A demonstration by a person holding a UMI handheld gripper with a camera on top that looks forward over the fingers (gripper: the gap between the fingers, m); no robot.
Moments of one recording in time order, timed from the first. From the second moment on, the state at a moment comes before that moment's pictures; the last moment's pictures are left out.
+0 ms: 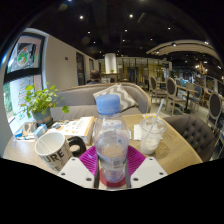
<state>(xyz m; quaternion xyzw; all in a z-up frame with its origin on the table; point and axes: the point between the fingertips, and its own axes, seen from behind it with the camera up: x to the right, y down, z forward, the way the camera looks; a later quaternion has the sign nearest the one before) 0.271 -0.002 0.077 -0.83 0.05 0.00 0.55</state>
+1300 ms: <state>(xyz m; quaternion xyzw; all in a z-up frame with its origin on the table) 0.183 -0.284 0.225 -0.89 0.10 -0.09 0.43</state>
